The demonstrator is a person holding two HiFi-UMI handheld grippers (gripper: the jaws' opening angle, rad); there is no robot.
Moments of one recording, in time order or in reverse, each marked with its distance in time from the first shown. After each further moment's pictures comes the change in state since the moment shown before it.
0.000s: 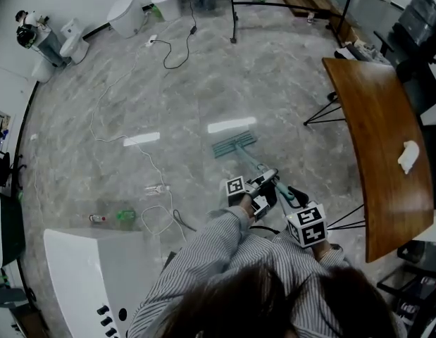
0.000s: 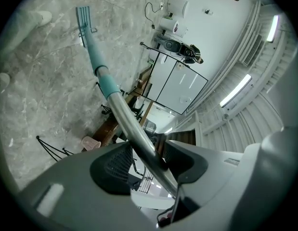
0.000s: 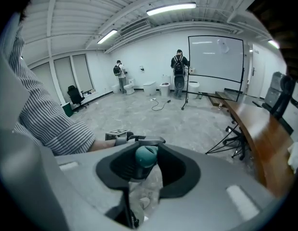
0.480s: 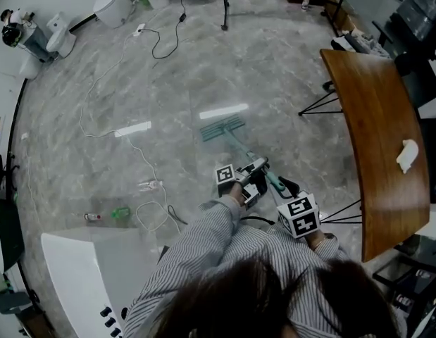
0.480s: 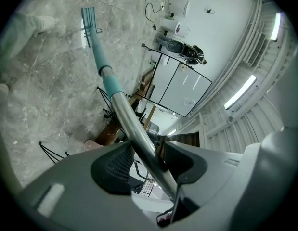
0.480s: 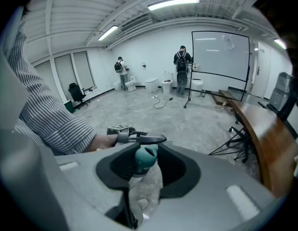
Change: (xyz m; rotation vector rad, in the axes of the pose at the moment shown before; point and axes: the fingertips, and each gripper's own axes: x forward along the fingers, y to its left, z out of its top) left arm 0.022 -0.007 0.061 0.001 -0.012 0.038; right arm 0.052 -0.020 0.024 -0.017 0.038 0.025
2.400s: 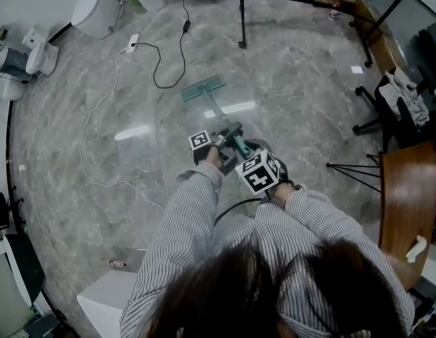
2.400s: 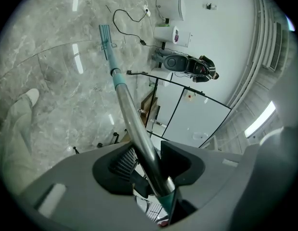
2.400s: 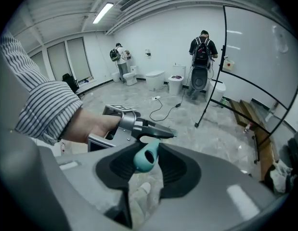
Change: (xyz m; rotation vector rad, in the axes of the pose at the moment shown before) left arm 0.186 -0.283 0.642 0.020 -0.146 0.172; right arm 0.532 -0.149 0.482 -0.140 0.130 0.067
